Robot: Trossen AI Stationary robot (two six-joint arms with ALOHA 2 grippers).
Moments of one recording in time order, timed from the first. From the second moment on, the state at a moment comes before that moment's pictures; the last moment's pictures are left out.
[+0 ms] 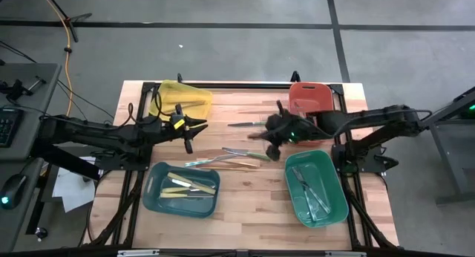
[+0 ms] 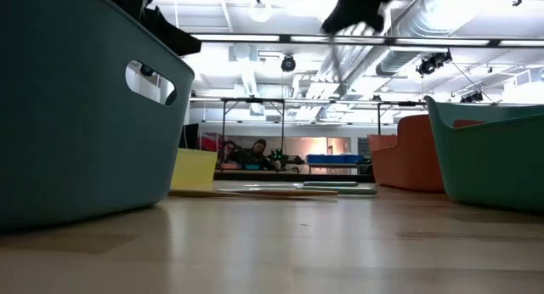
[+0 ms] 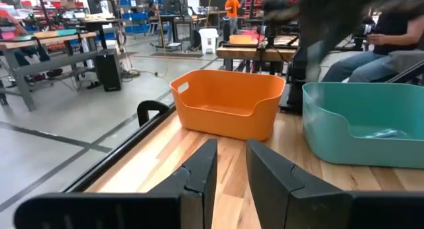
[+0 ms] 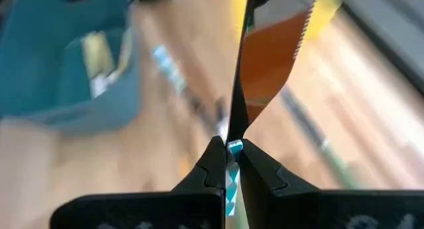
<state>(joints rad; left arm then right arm) 0.05 0.83 0.31 0.47 -0.28 0.00 0.09 1.35 1.22 -0.62 0.25 0.35</state>
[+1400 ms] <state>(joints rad) 0.05 0.83 0.31 0.46 -0.27 -0.02 0.49 1.39 0.88 -1.04 -0.25 1.30</state>
